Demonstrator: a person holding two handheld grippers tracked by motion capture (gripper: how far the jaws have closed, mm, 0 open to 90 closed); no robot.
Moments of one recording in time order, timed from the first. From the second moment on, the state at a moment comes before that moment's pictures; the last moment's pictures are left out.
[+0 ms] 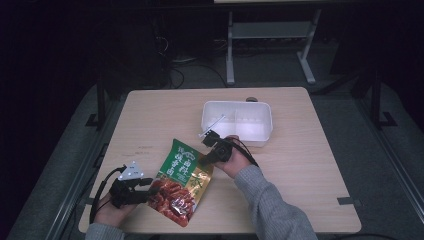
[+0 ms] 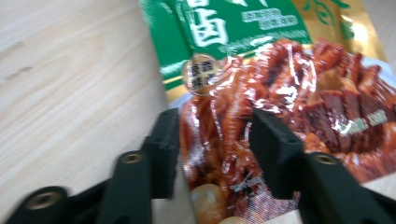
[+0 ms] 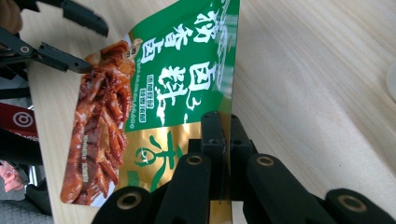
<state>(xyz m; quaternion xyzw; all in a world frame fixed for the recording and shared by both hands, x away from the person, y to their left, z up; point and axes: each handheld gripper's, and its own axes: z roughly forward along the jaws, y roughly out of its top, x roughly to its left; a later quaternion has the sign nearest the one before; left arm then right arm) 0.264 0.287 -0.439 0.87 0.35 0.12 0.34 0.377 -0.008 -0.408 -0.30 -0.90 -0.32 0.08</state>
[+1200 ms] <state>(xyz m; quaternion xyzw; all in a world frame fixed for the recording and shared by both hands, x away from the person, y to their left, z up) 0.267 0.303 -0.443 0.85 0.38 0.13 0.34 0.353 -0.026 -0.332 -0.27 -0.89 -0.38 0.07</state>
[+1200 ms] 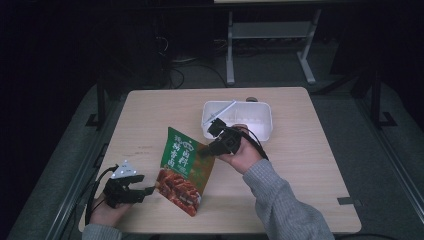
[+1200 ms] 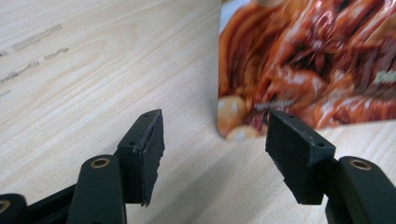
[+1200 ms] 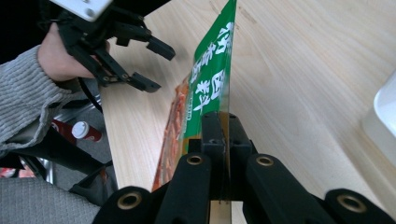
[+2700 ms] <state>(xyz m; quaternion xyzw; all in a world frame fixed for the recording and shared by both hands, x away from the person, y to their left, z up) 0.267 0.302 -0.444 0.85 0.39 0.12 0.34 0.380 -0.100 -0.202 -0.34 -0.86 -0.37 -0.10</state>
